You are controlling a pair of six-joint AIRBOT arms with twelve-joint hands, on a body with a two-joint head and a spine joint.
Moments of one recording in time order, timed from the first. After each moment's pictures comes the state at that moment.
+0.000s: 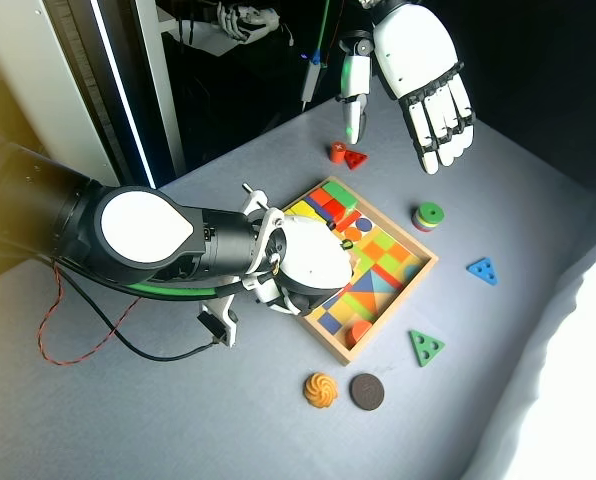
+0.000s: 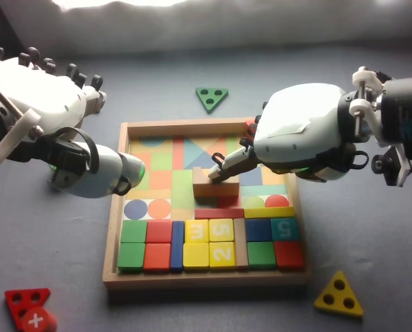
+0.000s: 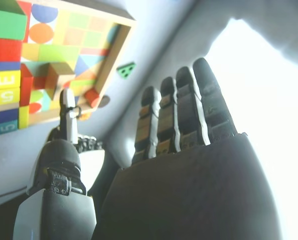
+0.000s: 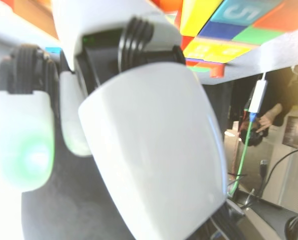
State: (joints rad) left arm -0.12 -0.77 0.50 -1.92 -0.98 2.99; right arm -0.17 -1.25 1.33 -1.37 0.38 0.06
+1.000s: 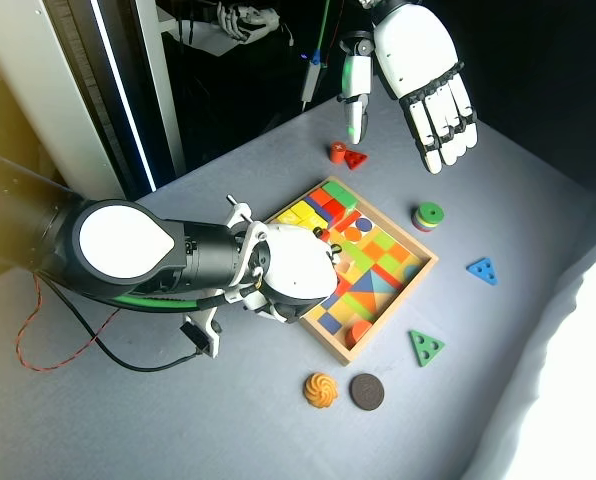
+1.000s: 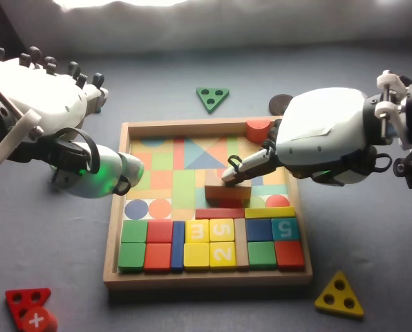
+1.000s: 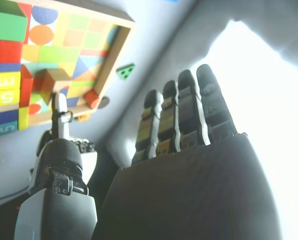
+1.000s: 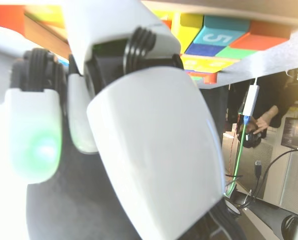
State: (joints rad) left arm -0.12 -0.77 0.50 -1.92 -0.98 2.99; right arm -0.21 -1.22 1.35 -1.38 0.42 0.07
